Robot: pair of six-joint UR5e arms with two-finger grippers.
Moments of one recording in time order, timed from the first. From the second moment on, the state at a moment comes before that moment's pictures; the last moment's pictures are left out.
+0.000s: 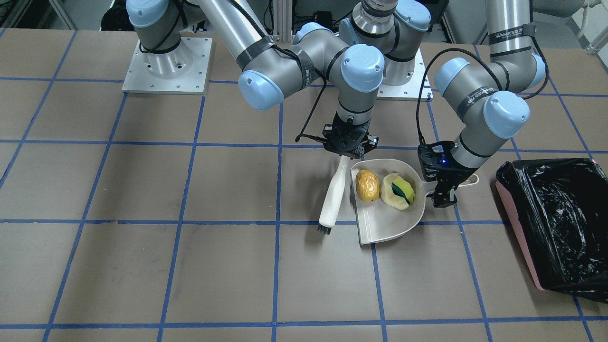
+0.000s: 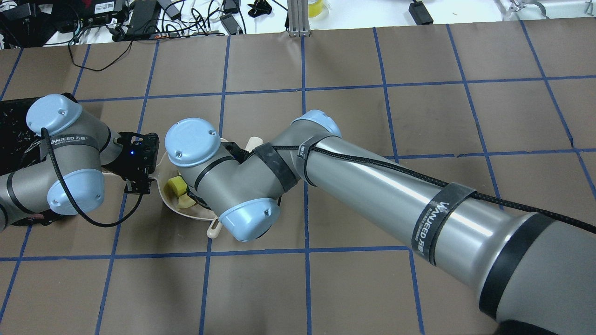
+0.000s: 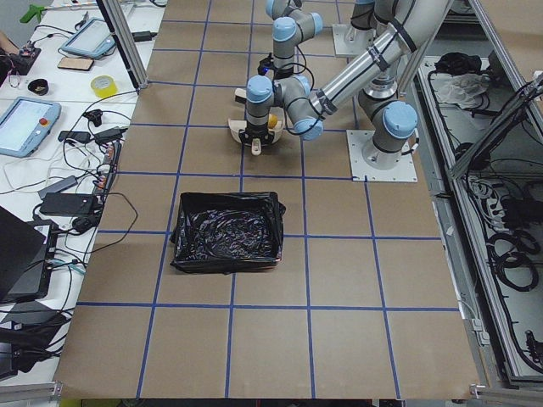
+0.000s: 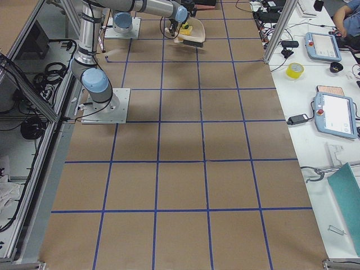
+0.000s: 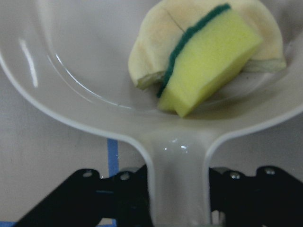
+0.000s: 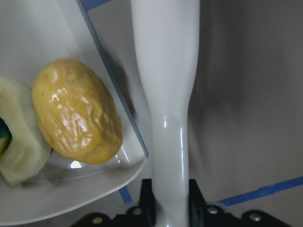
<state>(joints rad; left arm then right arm) -1.23 -1.75 -2.13 -0.80 1.47 1.91 2.28 -1.08 1.57 -2.08 -1.49 1.04</state>
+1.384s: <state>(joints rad) -0.94 -1.75 -1.75 -1.35 1.22 1.95 1.71 -1.45 1.69 -1.70 -1.64 0.10</state>
